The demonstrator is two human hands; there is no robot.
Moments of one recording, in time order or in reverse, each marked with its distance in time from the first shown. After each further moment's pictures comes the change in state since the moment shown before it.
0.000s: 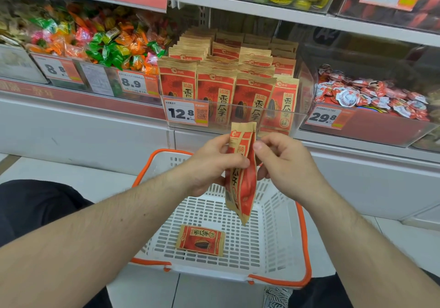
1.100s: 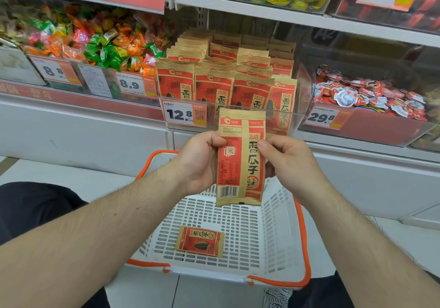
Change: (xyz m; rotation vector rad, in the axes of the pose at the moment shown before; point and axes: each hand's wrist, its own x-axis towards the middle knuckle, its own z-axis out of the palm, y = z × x) left_hand 0.005 0.007 -0.004 -0.447 0.027 -0.126; right_hand 0.009 0.013 -0.004 0.091 0.025 0.099
